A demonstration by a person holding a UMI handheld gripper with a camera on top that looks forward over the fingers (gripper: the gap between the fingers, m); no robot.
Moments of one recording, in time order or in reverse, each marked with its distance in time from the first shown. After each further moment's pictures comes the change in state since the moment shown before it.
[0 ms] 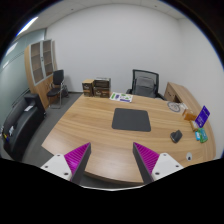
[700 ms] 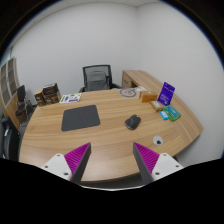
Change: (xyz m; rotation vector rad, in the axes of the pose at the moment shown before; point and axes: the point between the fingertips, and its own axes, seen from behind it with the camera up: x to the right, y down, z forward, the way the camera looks) arm 0.210 0.044 -0.017 -0.027 0.341 0.268
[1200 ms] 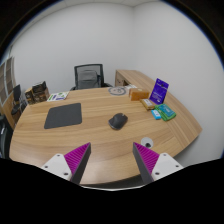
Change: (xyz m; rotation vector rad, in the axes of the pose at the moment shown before) arm 0.090 0.020 0.057 0.028 0.035 -0.008
